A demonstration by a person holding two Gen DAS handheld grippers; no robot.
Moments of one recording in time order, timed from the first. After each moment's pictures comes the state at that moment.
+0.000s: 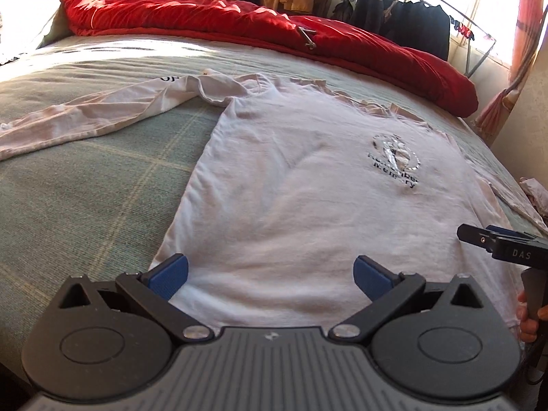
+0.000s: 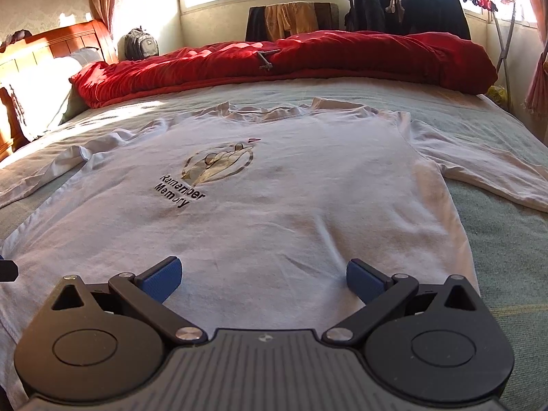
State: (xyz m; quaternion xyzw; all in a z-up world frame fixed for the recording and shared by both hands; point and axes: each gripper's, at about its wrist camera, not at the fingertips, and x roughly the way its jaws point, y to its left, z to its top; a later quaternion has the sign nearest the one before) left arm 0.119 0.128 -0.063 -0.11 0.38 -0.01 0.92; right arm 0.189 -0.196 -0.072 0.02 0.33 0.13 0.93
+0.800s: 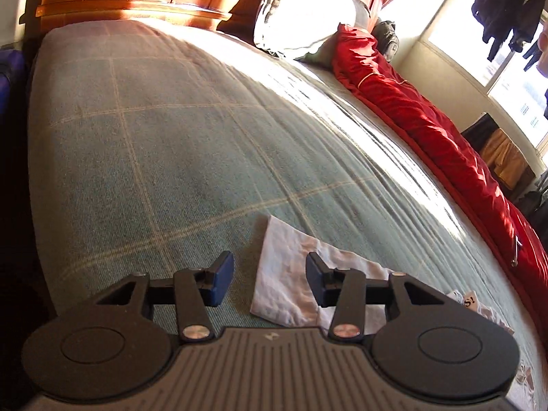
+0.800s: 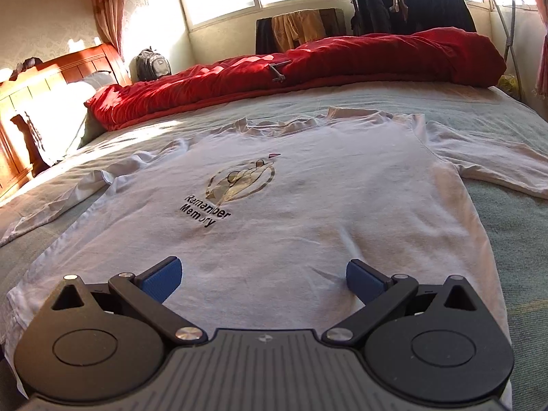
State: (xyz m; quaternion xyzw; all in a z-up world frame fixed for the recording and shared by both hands) left arm 0.124 0.446 -0.045 -0.34 0.28 0.31 0.84; right arm 0.189 -0.196 -0.066 0.07 0.31 0.16 0.93
